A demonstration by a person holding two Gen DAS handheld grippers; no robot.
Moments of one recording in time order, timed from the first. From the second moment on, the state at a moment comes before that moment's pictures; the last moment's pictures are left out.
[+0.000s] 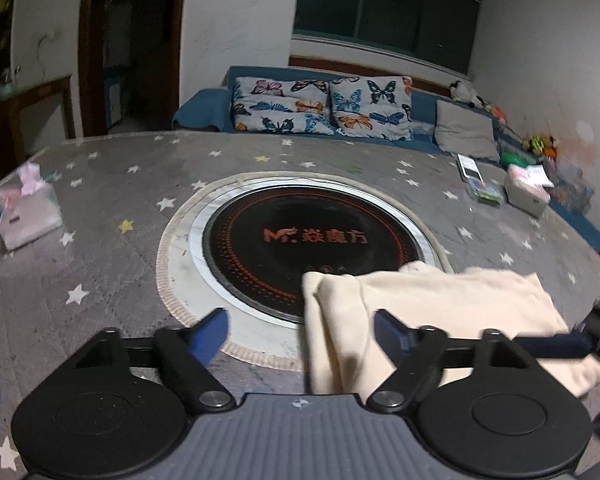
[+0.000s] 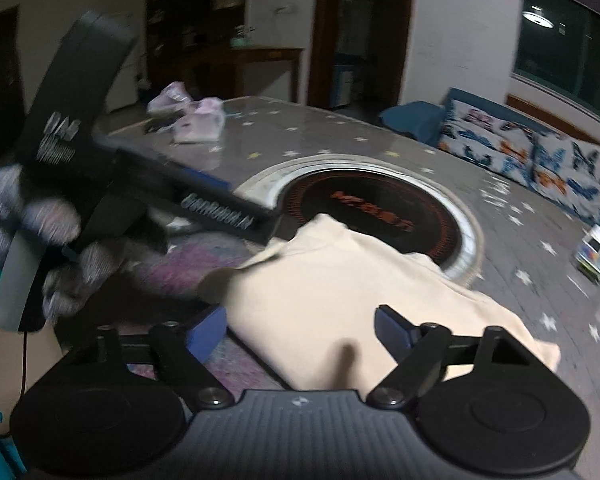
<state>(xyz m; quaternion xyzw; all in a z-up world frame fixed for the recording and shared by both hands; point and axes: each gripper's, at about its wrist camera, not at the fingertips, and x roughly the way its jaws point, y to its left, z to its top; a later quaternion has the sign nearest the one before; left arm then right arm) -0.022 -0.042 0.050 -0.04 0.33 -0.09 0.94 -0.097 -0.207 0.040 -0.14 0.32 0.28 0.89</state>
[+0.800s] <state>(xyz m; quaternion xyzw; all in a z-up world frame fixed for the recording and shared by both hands) -0.001 0.000 0.027 -0.31 0.41 -0.12 0.85 -0.088 -0.179 0.035 -0.14 0.31 0.32 0.88</state>
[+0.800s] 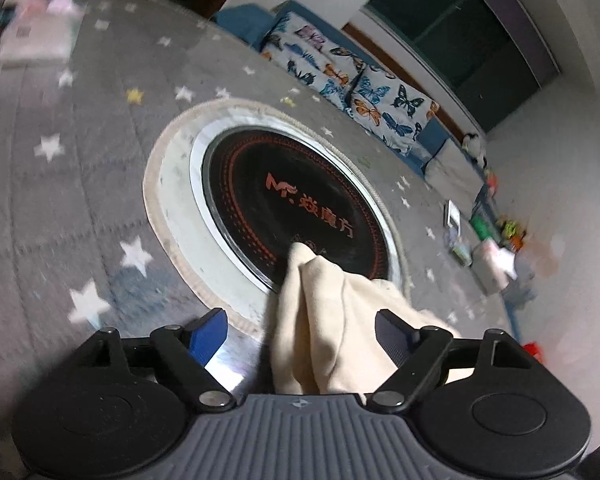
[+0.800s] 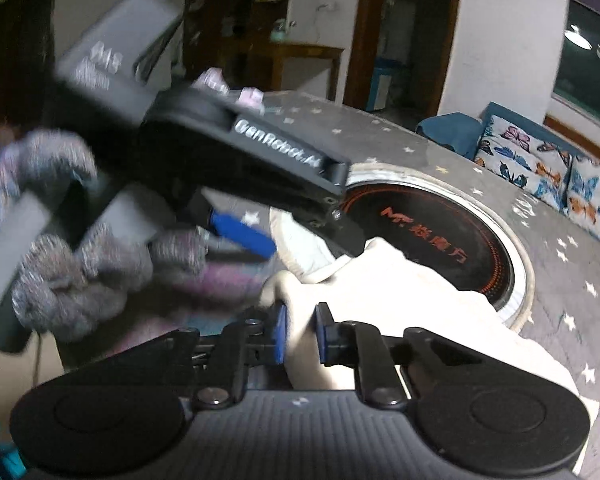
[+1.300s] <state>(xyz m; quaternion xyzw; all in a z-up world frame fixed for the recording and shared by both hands) 0.016 -0.013 -0.005 -0.42 0.45 -0.14 0.78 -0.097 -0.205 0.047 -0.10 0.30 0.35 0.88</state>
